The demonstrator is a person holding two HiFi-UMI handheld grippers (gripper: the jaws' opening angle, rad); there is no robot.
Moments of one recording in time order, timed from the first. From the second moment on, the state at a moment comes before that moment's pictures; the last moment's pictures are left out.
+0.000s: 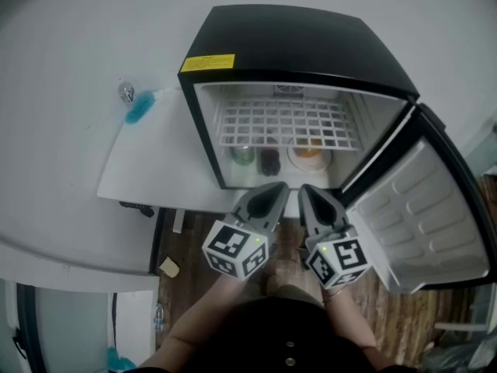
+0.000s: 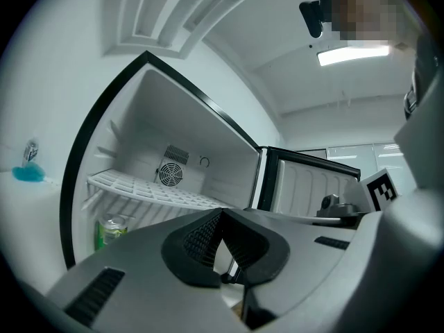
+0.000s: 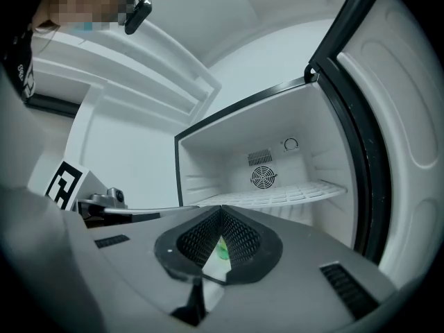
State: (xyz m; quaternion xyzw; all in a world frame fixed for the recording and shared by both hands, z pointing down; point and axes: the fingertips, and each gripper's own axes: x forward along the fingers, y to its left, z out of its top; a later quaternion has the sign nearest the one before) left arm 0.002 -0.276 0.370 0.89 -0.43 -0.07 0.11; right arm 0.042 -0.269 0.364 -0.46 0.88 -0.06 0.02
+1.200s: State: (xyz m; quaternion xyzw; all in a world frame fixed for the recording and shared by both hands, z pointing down) left arm 0.004 -0.286 0.385 0.89 -0.44 -0.06 0.13; right arm 0.044 -0.282 0.378 -0.46 0.88 -0.08 0.01
